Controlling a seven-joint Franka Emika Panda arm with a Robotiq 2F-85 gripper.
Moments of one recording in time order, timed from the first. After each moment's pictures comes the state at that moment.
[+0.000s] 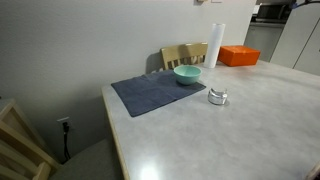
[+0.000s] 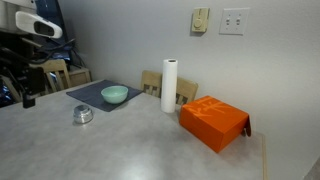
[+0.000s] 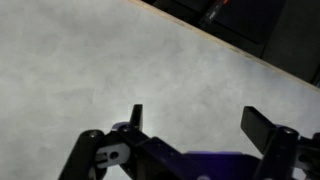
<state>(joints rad) 0.11 -0.33 -0.16 -2.53 0.12 2.01 -0.50</state>
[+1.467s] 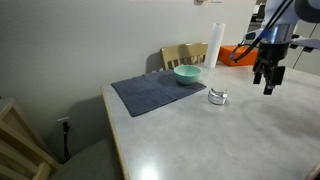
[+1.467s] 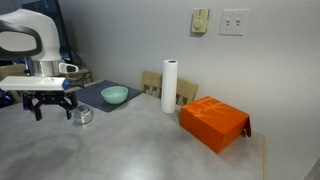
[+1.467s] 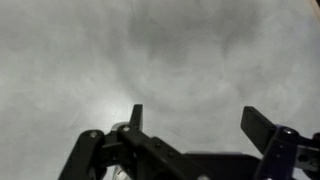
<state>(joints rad) 0.16 0.16 0.07 -2.41 0.02 2.48 -0.66</state>
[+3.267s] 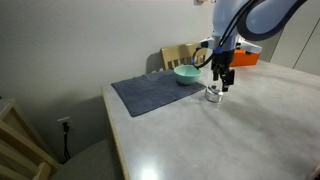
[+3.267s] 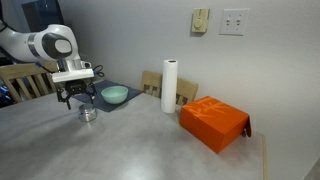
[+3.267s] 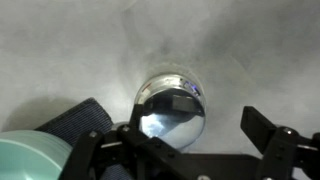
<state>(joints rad) 0.18 0.53 0.16 -1.93 -0.31 2.37 -0.60</state>
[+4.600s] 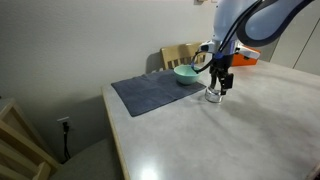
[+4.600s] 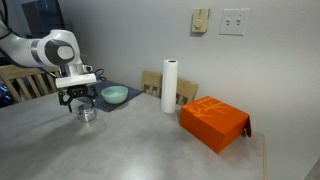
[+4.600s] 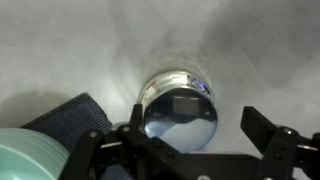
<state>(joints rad) 0.14 0.56 0.19 -1.94 -0.30 2.44 -0.65</state>
